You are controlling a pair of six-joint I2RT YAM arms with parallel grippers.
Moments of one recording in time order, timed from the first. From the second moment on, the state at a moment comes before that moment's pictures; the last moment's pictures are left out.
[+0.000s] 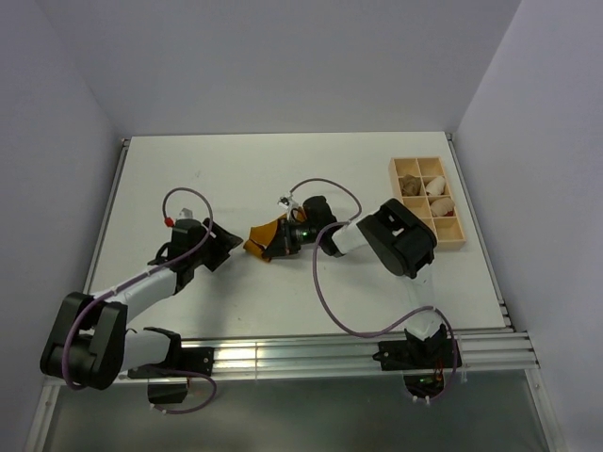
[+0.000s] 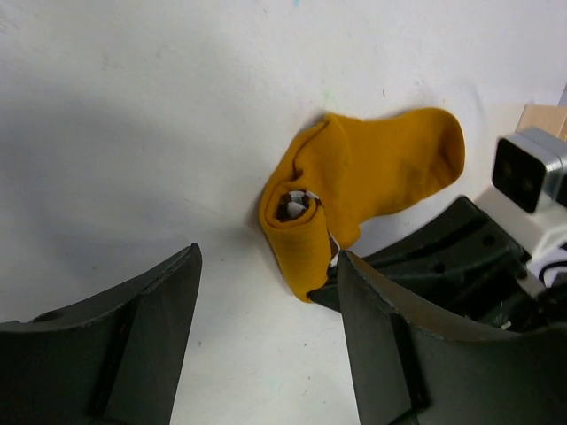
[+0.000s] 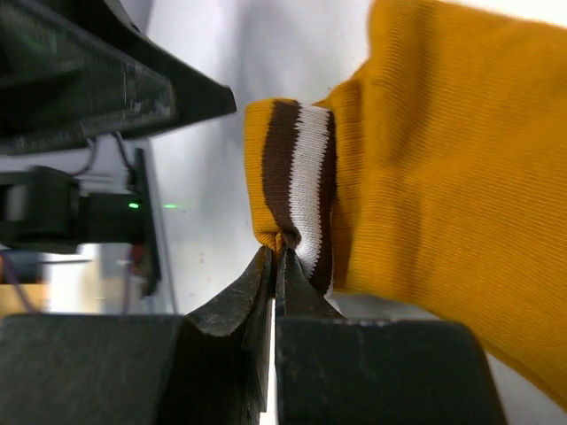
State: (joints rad) left arm -0.27 1.23 0.42 0.13 0.10 -1.05; right arm 0.64 2.10 0.98 0.61 -0.79 0.62
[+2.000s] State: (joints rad) left arm -0.42 1.53 0.67 0.03 -0.01 -0.98; right arm 0.61 1.97 1.07 0.18 -0.68 0.50
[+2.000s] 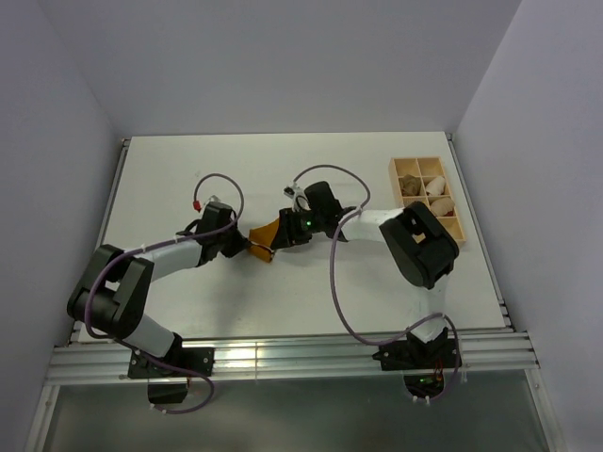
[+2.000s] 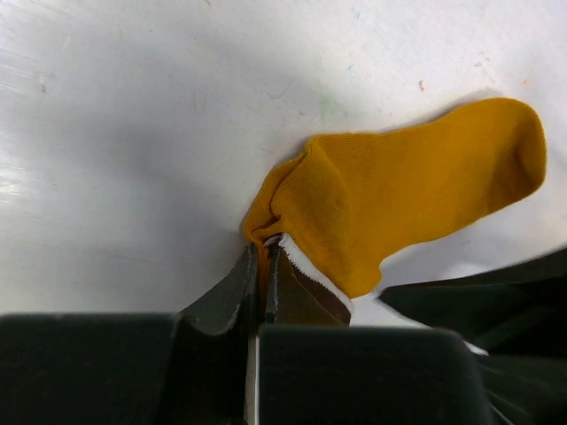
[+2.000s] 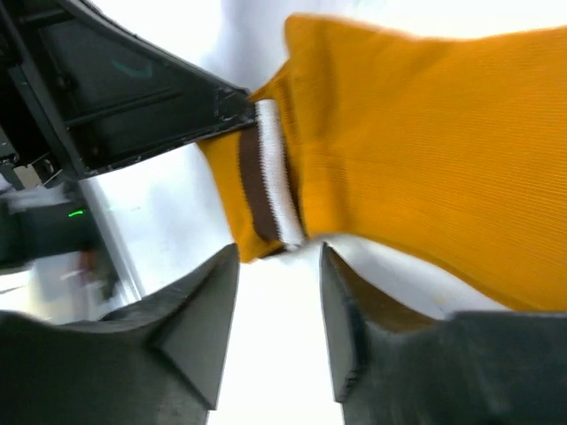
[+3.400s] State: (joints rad) left arm -0.44 1.60 0.81 -0.15 -0.02 -0.89; right arm 1.08 1.93 1.04 0.22 0.27 -0.18
